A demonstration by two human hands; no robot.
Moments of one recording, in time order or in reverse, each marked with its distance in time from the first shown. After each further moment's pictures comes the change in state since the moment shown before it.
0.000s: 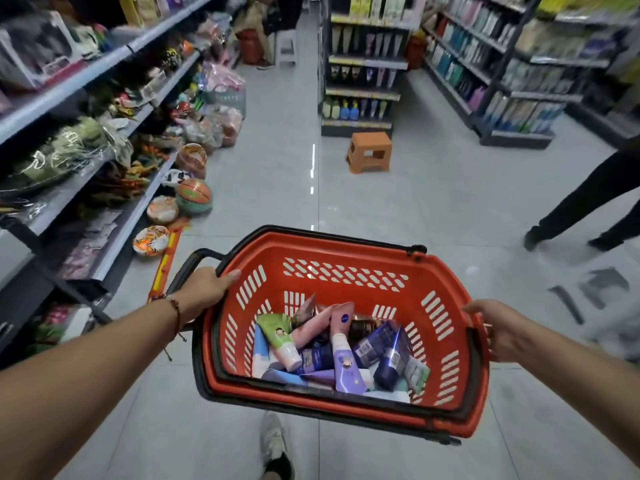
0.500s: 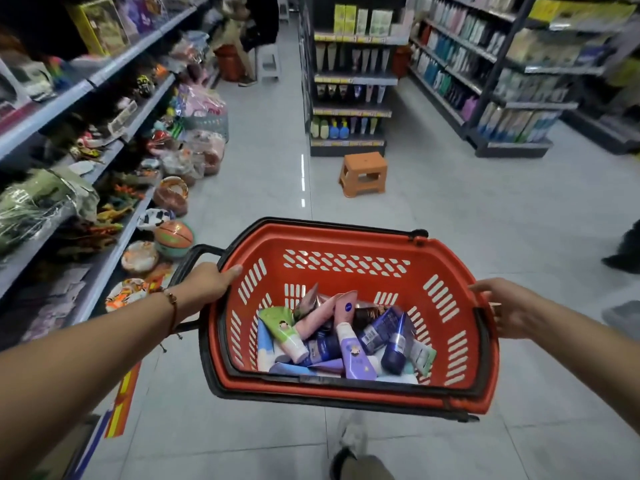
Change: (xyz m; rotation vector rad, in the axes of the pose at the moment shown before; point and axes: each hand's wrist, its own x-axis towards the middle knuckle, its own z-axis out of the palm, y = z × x) left_hand 0.238 0.154 -0.061 0.116 0.000 0.066; right_hand 0.130 -0.255 0.042 0.033 0.004 -0.034
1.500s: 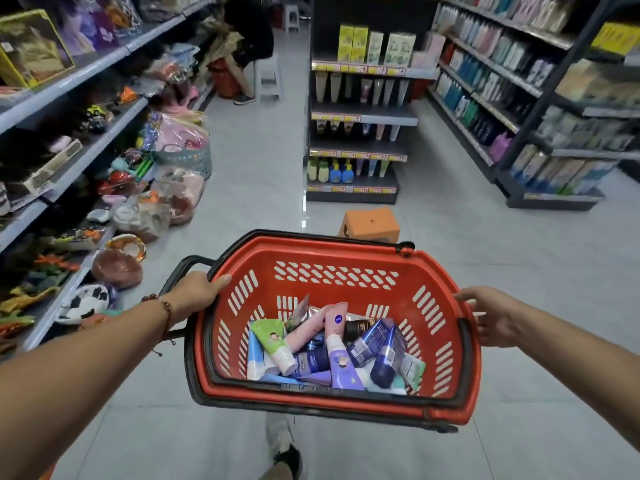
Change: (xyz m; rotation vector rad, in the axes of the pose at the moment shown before) left_hand 0.582 0.287 -0.021 0.101 -0.004 -0.079; right_hand 0.406 -0.534 0.080 -0.086 -0.072 0.024
